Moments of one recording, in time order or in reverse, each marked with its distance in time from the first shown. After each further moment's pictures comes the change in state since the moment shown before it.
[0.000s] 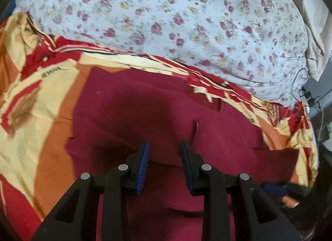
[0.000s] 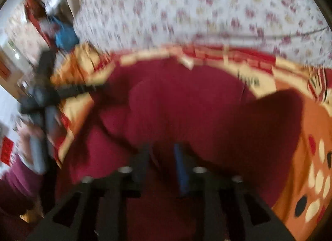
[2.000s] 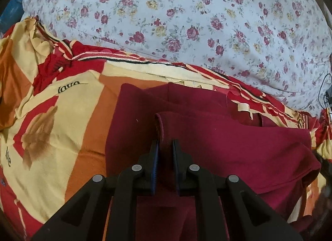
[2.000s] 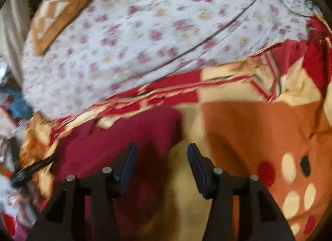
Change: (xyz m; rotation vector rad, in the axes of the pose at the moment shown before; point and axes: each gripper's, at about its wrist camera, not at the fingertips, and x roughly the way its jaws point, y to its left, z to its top) left arm 0.026 0.041 0.037 -0.006 -0.010 0.188; right arm -0.021 -0.110 0.056 0.370 -0.235 -0.145
